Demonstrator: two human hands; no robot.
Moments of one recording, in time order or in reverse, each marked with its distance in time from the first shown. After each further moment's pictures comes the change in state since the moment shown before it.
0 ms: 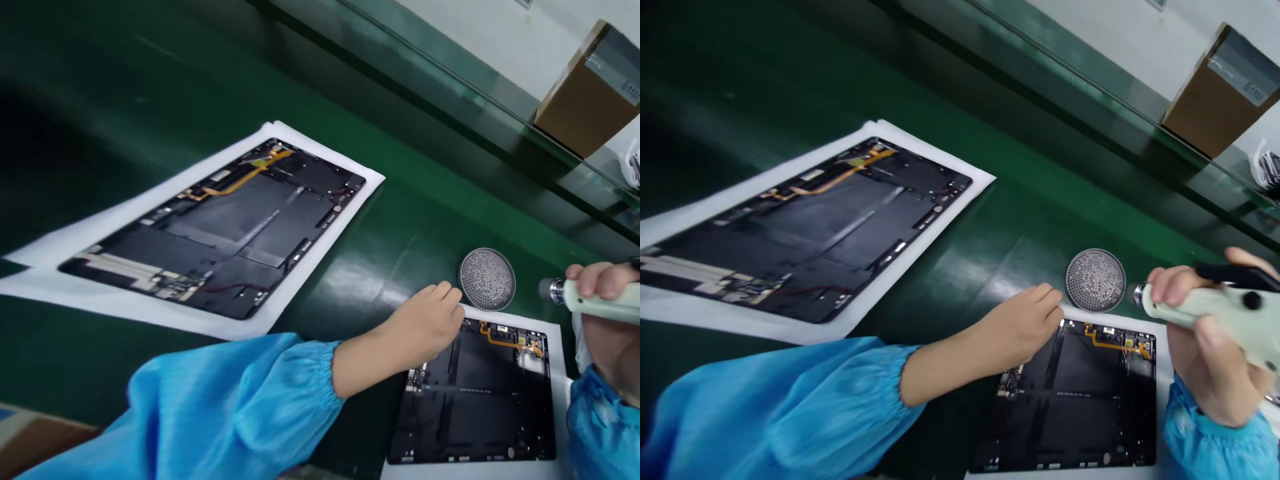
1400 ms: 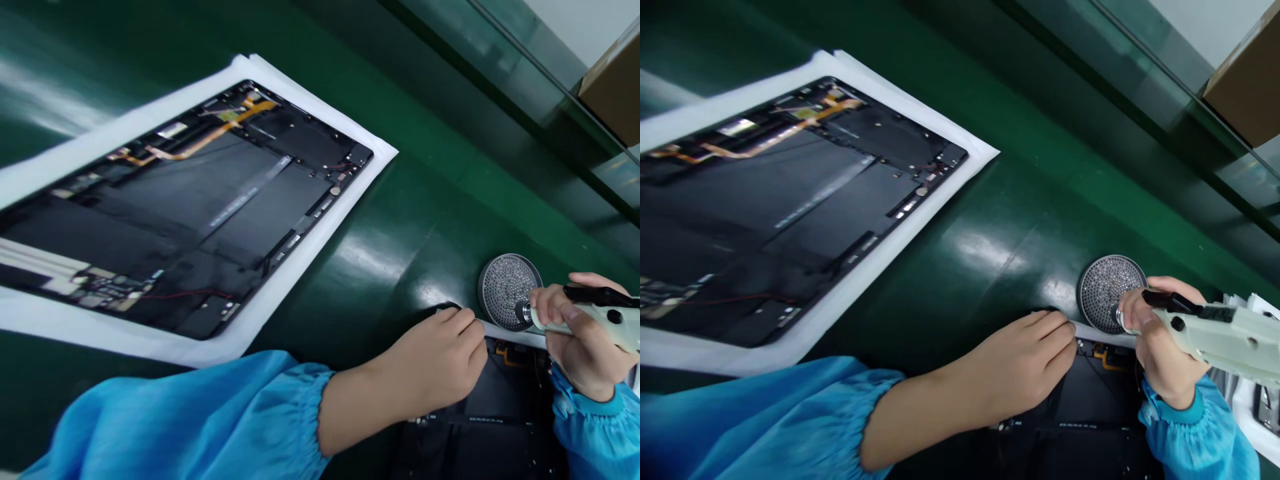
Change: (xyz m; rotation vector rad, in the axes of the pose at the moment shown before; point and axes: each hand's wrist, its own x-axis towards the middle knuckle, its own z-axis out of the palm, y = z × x) left_hand -0.012 0.008 0.002 -0.171 0.271 -0.016; right_hand -0.007 0.068 0.031 0.021 -0.043 0.194
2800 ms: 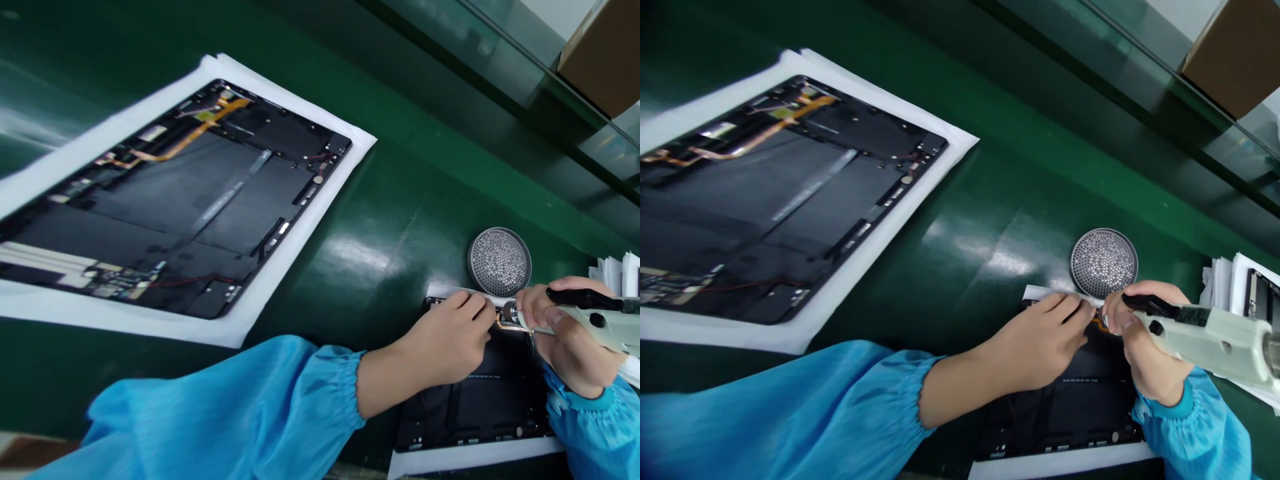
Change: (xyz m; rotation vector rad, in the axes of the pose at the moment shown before) left_hand 0.012 0.020 0.021 0.020 0.027 0.073; right_hand -0.040 -0.016 -0.001 0.064 -0.039 0.025
